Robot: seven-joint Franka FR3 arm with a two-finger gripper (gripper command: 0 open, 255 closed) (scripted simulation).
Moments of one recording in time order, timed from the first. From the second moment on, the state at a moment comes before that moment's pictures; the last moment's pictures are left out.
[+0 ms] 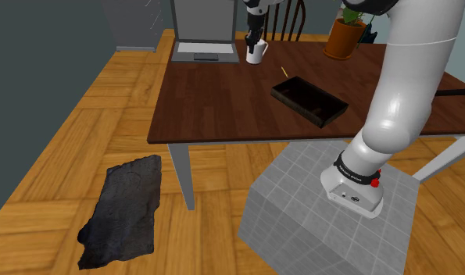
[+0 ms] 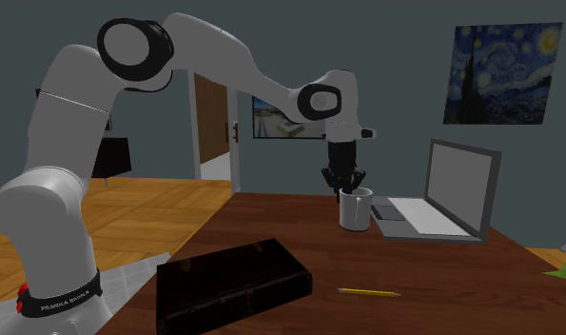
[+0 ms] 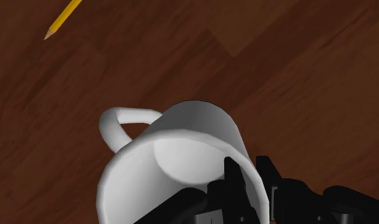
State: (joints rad) arm -0.11 0.37 -0.24 -1.62 0.04 2.03 -0.46
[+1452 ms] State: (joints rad) arm -0.10 -0.12 -0.27 -2.07 -0.09 2.00 -0.44
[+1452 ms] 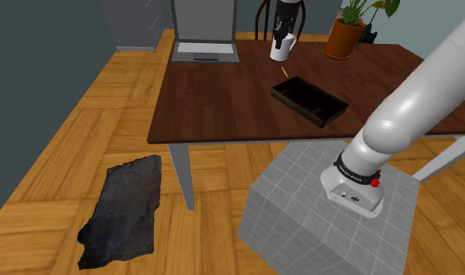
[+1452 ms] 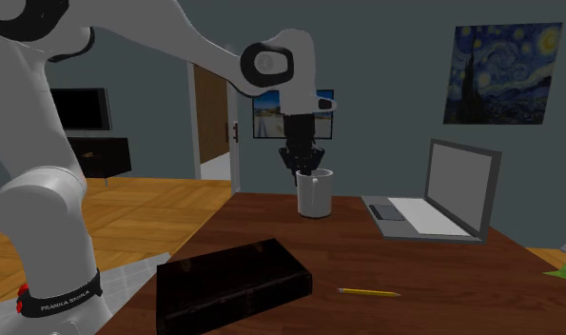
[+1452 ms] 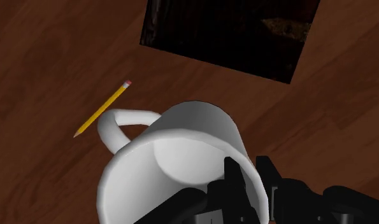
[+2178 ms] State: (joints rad) arm -0.17 -0.56 -0.27 -2.44 -0.21 1.93 -0.45
